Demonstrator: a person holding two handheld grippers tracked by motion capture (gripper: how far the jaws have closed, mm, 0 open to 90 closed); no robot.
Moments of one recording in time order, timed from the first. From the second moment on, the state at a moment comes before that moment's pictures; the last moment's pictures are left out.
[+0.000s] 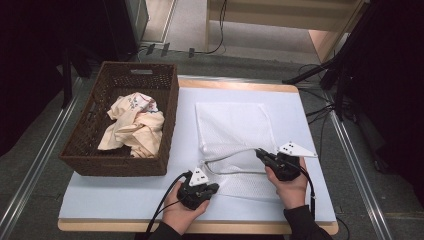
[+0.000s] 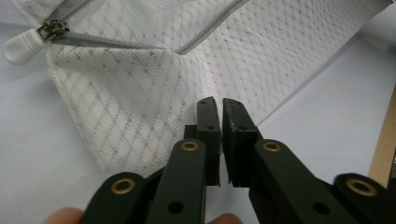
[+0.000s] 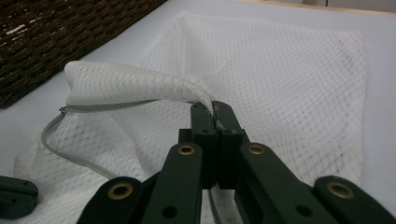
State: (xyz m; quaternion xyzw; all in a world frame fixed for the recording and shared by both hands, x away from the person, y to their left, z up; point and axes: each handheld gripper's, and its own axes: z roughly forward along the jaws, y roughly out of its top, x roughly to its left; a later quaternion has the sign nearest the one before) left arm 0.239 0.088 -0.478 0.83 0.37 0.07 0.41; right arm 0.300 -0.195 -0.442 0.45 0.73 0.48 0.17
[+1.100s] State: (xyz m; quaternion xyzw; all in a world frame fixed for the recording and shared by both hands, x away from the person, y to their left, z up) left arm 0.278 0.131 -0.366 0.77 0.36 0.10 0.51; right arm 0.302 -0.196 -0.450 0.45 0.74 0.47 0.16
